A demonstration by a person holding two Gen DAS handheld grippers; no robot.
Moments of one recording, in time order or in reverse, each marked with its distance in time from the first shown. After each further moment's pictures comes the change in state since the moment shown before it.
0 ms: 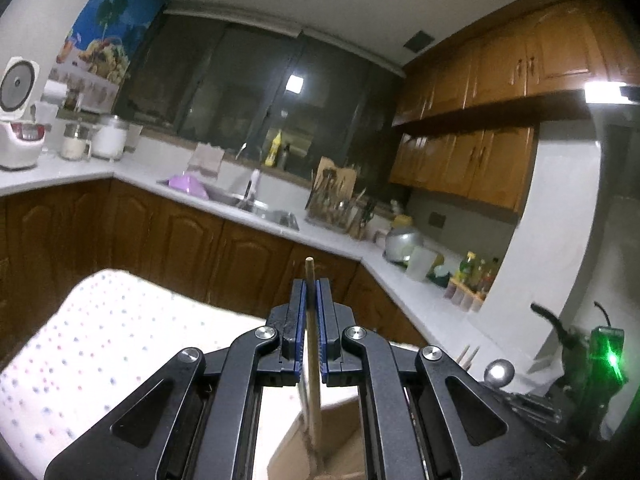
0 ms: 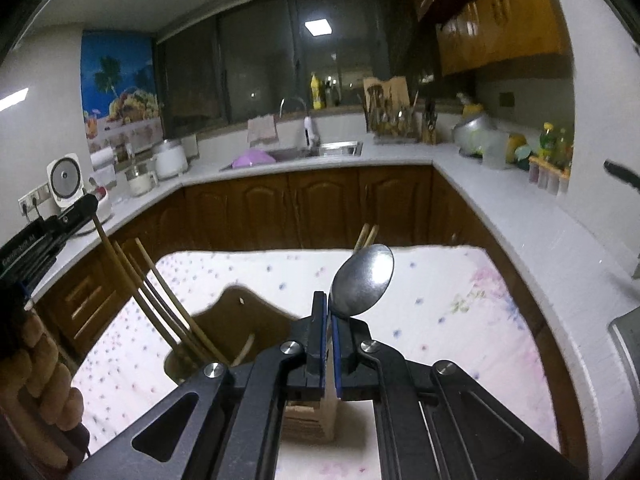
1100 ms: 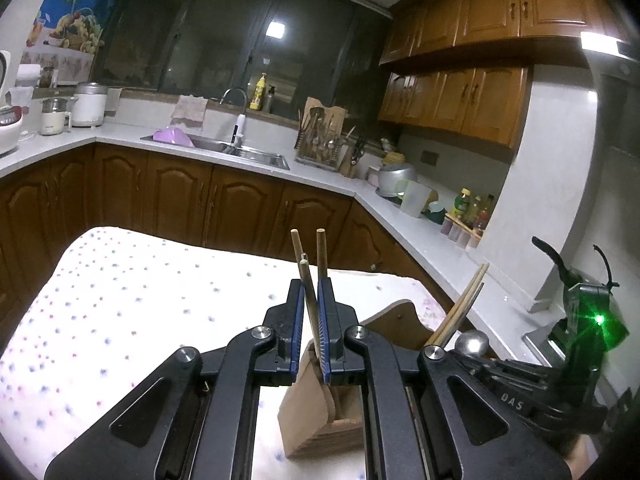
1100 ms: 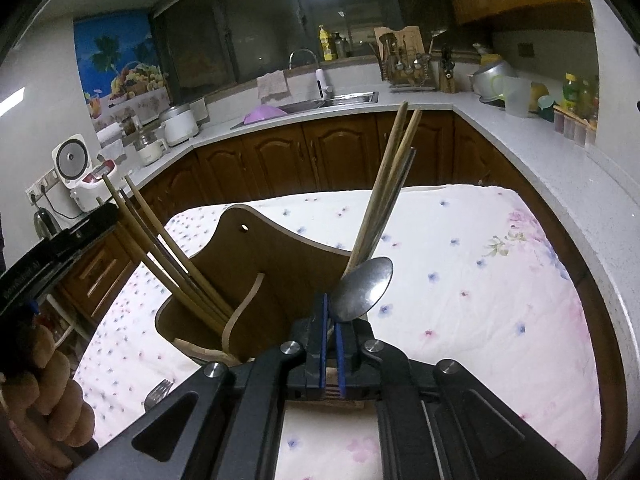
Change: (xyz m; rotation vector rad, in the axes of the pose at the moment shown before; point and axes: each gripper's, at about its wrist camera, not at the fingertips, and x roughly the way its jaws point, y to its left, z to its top) left arm 0.014 -0.001 -0.035 0.067 0.205 -0.040; right arm 0.033 0.003 -0.024 0.041 0.155 0.077
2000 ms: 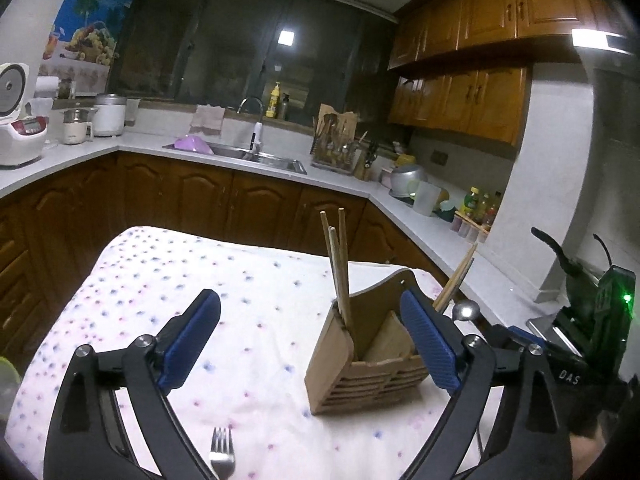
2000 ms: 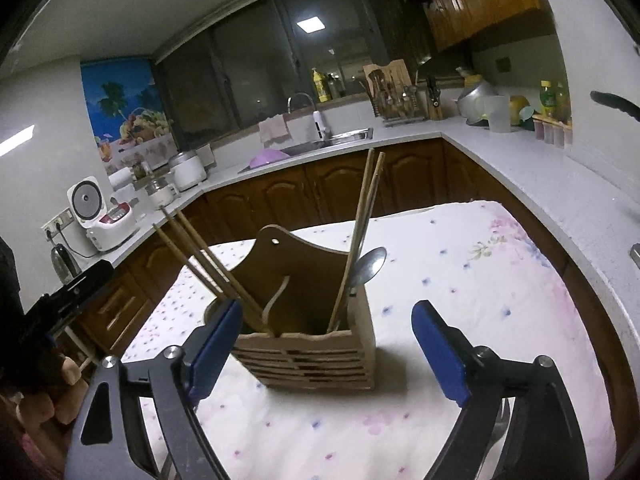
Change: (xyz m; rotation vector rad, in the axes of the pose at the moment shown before) left arm -0.069 0.007 -0.019 0.022 -0.019 0.067; right arm -0.062 0.000 -0.030 0.074 -0.158 0.039
